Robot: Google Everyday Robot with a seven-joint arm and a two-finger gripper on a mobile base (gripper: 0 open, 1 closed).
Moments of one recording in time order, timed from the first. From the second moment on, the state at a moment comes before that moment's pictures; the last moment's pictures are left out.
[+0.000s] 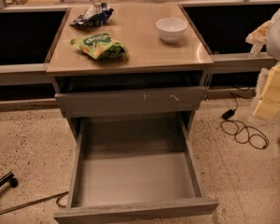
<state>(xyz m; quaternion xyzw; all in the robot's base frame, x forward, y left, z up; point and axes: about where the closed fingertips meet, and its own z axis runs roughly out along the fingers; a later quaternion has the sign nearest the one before) 0.438 -0.217 0.976 -0.60 0.78 -0.03 0.16</state>
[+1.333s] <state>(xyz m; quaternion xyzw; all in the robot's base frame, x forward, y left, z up) 0.631 -0.130 0.983 -0.68 0.68 -0.08 0.27</state>
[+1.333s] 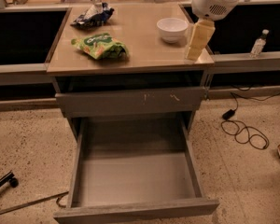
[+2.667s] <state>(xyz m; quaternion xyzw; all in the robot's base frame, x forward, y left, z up) 0.656 0.044 0.955 -0.78 0.54 -0.04 0.32</state>
